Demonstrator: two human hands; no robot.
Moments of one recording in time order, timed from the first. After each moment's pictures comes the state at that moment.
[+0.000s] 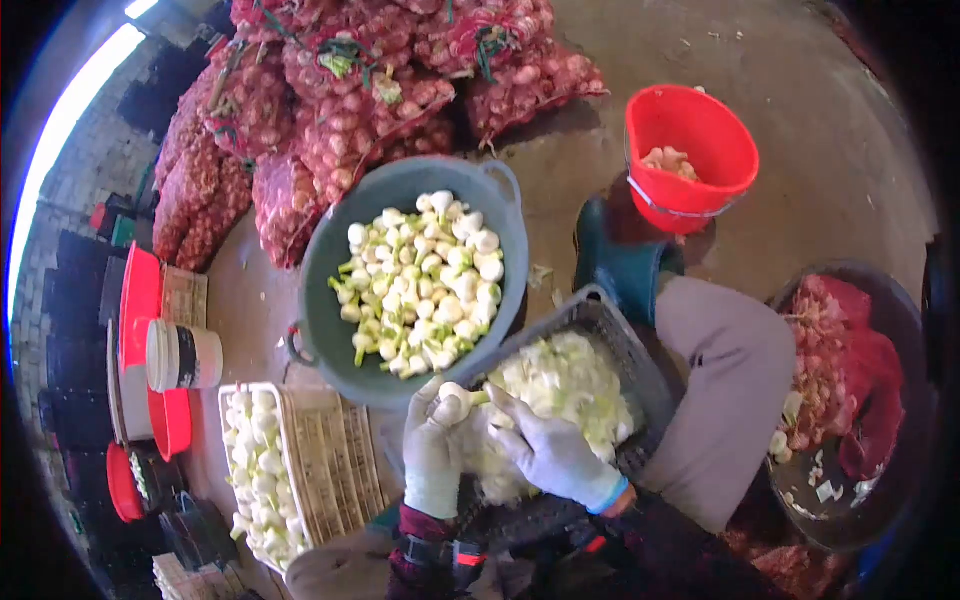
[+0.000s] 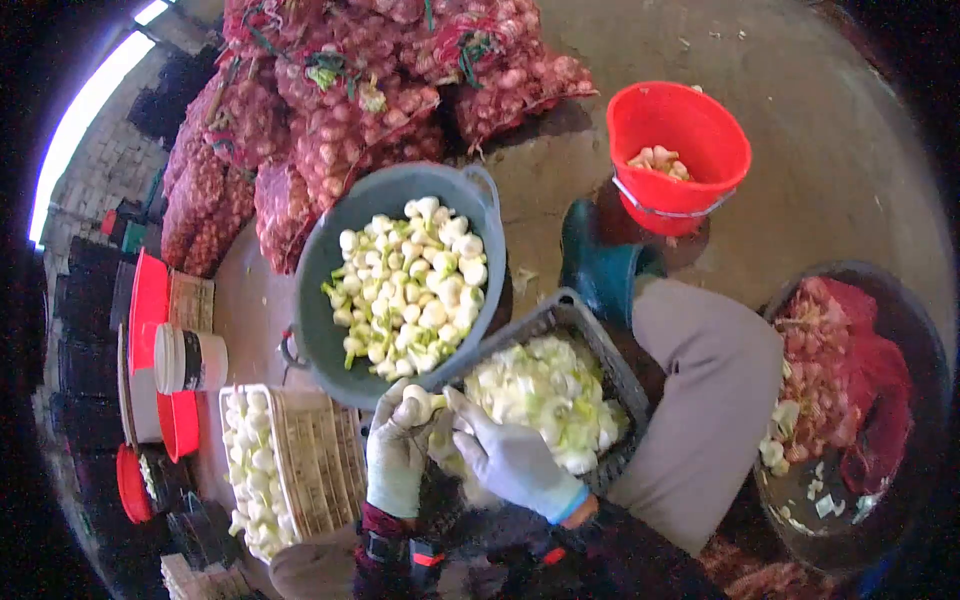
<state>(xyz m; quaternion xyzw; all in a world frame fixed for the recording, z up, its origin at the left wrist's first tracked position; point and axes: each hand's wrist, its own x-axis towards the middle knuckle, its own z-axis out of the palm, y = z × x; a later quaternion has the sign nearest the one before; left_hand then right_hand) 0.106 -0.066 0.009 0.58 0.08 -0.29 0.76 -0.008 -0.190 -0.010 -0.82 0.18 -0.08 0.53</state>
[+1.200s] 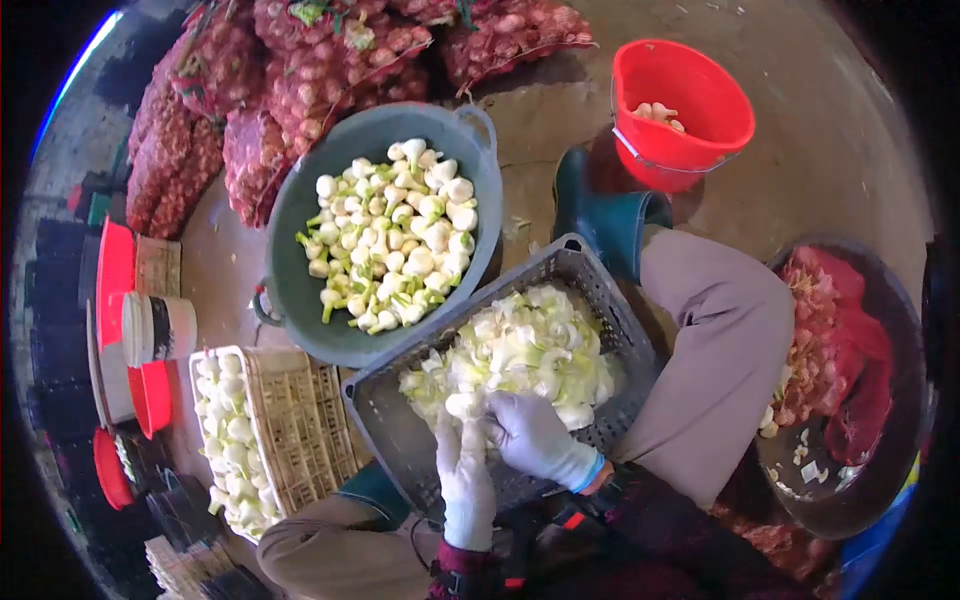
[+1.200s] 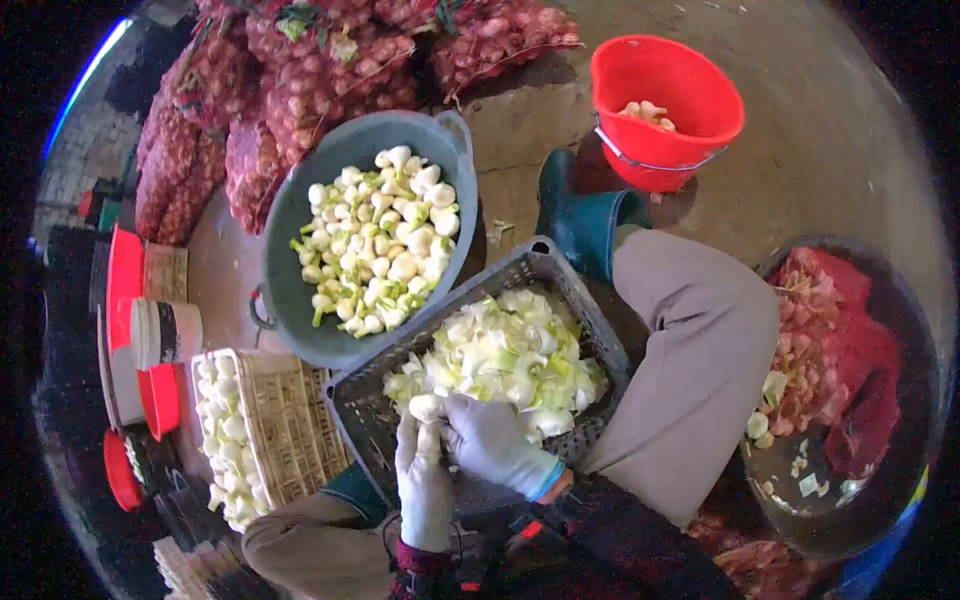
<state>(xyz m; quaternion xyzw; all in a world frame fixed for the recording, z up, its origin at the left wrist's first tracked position) 0.005 -0.071 0.000 0.72 0.07 -0.24 0.65 -0.024 -0.171 -0.055 -0.83 0.12 -0.09 0.54</state>
